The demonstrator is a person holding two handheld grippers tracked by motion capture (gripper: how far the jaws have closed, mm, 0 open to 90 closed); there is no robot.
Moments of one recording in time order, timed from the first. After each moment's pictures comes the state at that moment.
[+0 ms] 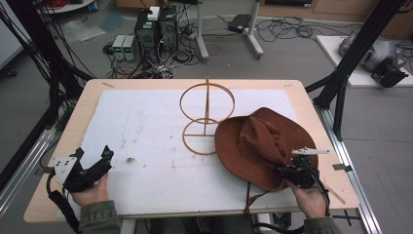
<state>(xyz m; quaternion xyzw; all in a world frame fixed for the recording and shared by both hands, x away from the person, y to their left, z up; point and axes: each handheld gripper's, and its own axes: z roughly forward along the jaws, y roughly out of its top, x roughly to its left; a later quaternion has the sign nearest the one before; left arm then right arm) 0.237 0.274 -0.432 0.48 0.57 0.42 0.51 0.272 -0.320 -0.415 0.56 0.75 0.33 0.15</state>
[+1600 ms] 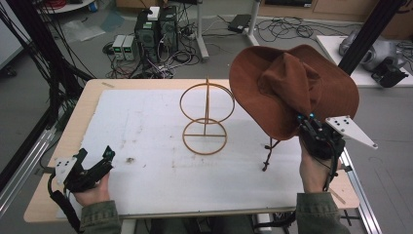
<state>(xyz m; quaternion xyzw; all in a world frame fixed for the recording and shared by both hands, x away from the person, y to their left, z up) 0.239 0.274 -0.437 0.48 0.58 0.40 0.53 0.266 -0.300 -0.287 0.49 0.57 0.53 0.40</state>
